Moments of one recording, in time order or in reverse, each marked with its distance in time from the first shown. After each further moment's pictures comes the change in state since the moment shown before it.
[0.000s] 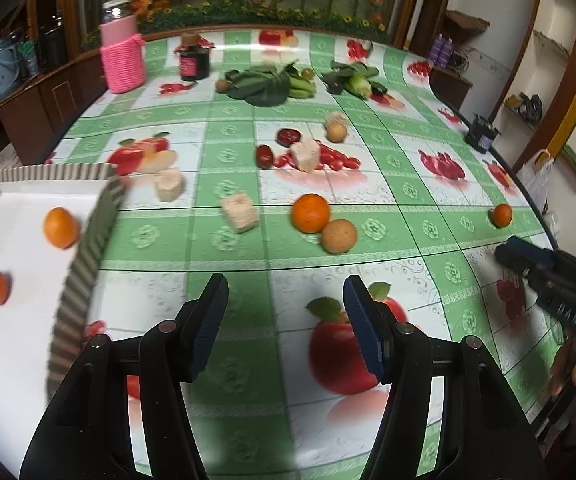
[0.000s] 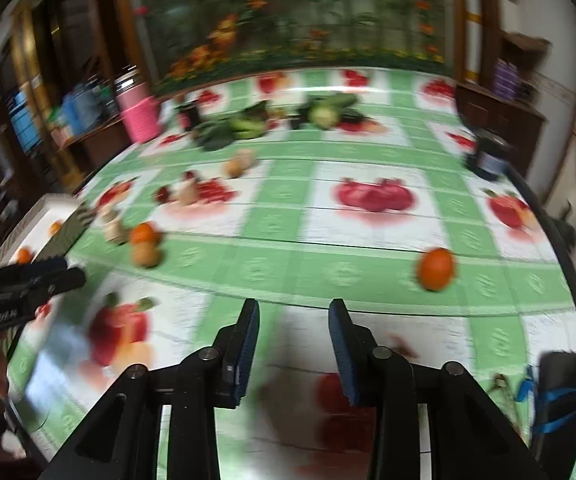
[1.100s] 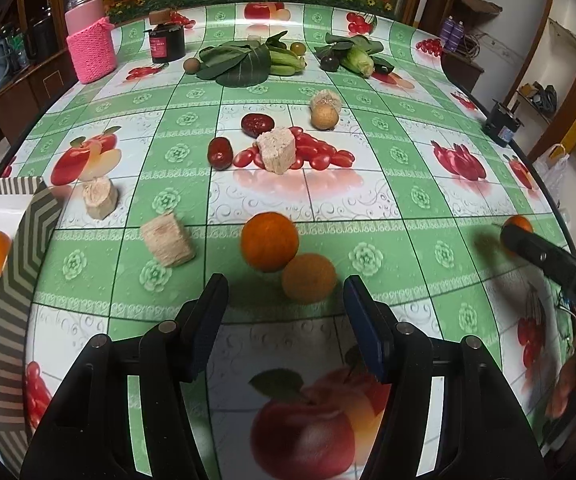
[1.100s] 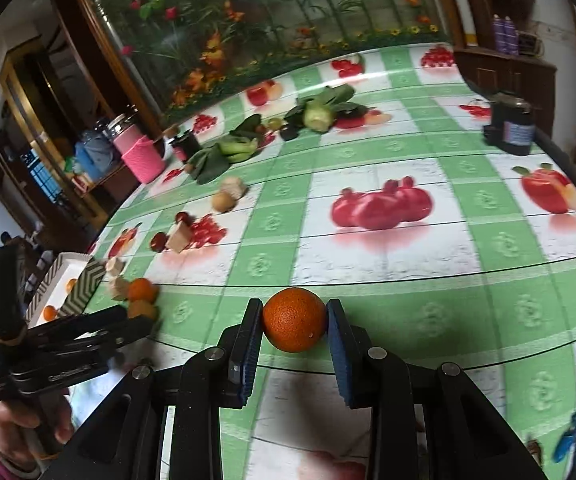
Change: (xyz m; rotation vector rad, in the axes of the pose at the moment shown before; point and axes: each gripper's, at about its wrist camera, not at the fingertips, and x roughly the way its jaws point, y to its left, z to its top) left arm 0.061 -0.028 0.025 -0.009 0.062 0.030; right arm 0.037 -0.024 0.024 0.133 -0.011 0.207
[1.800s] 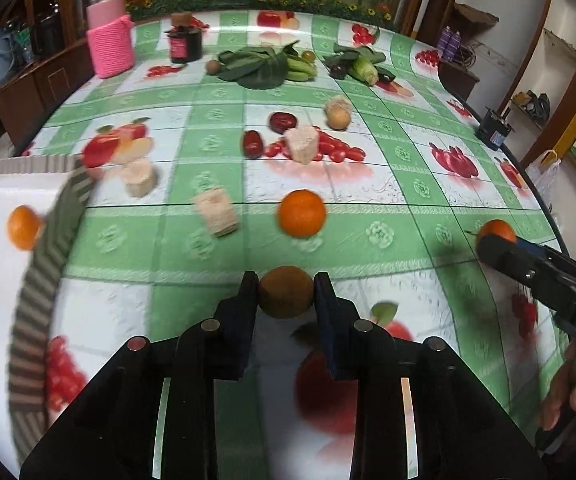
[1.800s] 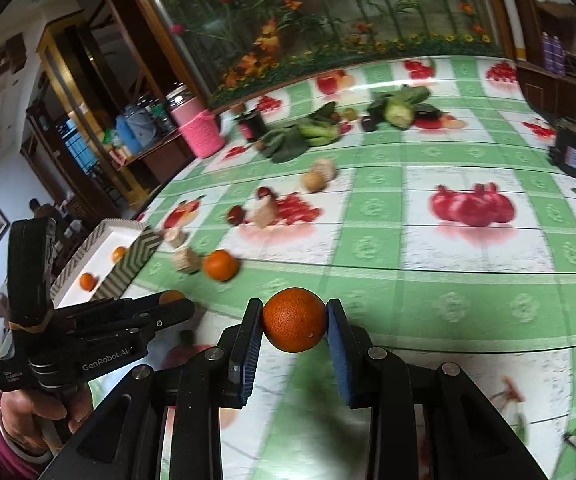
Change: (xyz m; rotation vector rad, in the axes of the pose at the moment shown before) left arm -0.034 0.031 -0.023 -0.020 -0.031 -0.025; right arm 0.003 0.069 -0.013 -0.111 0.029 0.115
